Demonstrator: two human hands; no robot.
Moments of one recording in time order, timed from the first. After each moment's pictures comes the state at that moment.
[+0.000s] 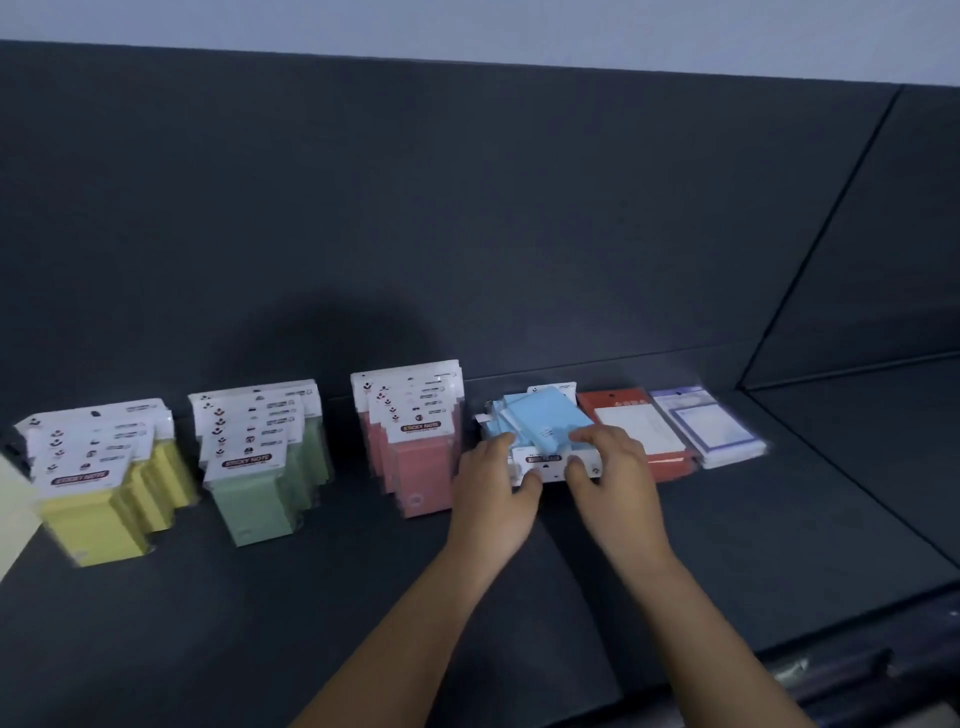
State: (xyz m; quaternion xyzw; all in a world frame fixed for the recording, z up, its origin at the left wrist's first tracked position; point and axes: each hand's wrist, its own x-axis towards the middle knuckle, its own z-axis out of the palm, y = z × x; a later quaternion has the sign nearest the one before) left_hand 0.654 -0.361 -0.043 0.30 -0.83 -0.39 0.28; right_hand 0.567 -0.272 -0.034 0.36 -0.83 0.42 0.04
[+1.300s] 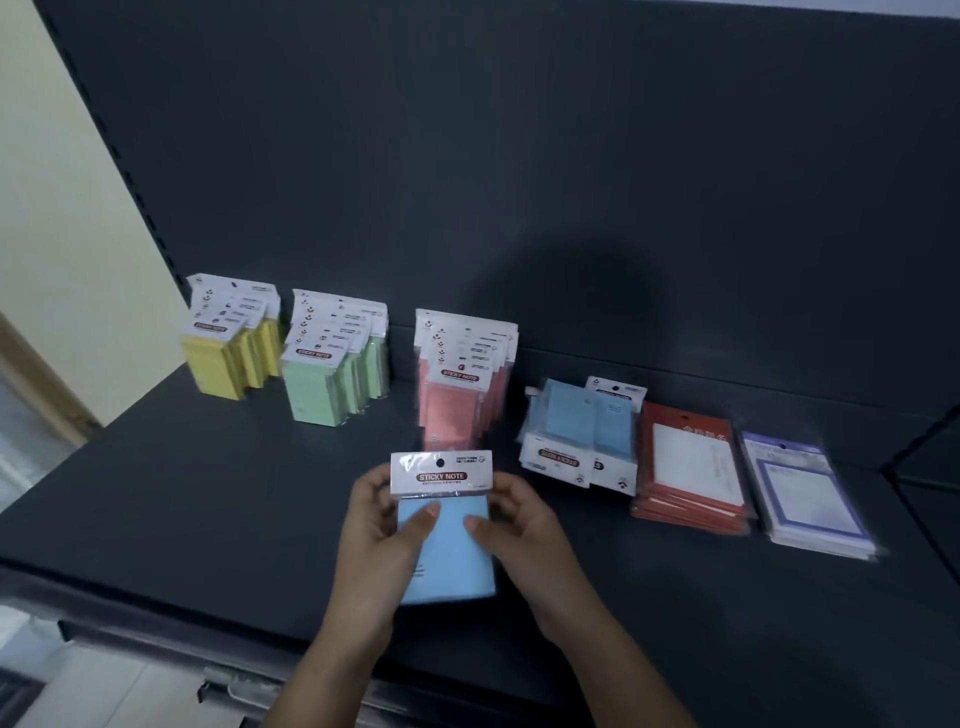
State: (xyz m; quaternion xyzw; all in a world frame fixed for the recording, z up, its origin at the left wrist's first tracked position) left_hand 0.716 -0.293 -0.062 0.48 -0.45 -0.58 0.48; right_hand 0.586 -0.260 -0.061 0.38 -0.54 0.54 -0.53
